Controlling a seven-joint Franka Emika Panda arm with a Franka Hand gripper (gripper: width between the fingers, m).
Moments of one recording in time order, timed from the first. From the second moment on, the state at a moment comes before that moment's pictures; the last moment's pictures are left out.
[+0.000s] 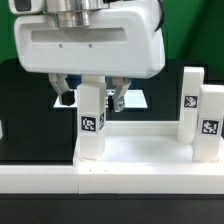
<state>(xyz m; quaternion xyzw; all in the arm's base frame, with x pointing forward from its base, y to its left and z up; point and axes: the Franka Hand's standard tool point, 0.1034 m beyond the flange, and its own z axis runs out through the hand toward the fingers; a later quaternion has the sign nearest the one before) 0.638 -0.056 0.104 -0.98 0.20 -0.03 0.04</state>
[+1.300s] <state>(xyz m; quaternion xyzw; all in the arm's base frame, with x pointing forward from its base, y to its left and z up) 0.638 -0.056 0.101 -0.70 0.71 0.01 0.07</state>
